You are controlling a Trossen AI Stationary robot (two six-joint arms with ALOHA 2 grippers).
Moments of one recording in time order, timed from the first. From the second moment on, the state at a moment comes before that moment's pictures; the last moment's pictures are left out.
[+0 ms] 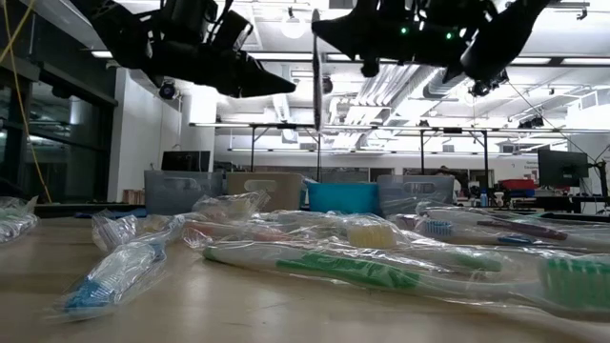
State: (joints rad) left arm 0.36 1.36 0.68 0.58 0.26 0.43; right arm -0.17 1.59 0.70 1.21 0.01 -0.03
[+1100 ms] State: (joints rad) left arm 0.36 1.36 0.68 0.55 0.29 0.34; right arm -0.17 1.76 0.86 1.23 -0.04 -0.05
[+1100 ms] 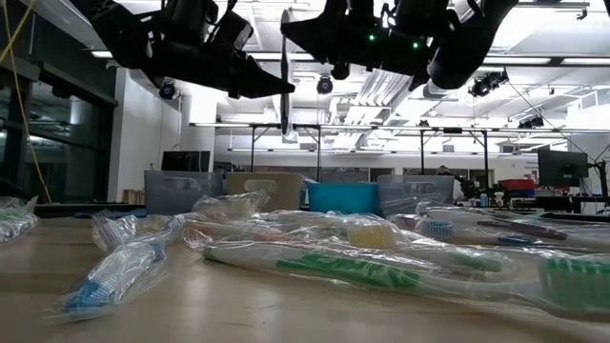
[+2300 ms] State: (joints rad) left arm 0.55 1.46 1.09 -0.29 -0.09 0.28; right arm -0.13 1.37 0.86 0.19 0.34 0.29
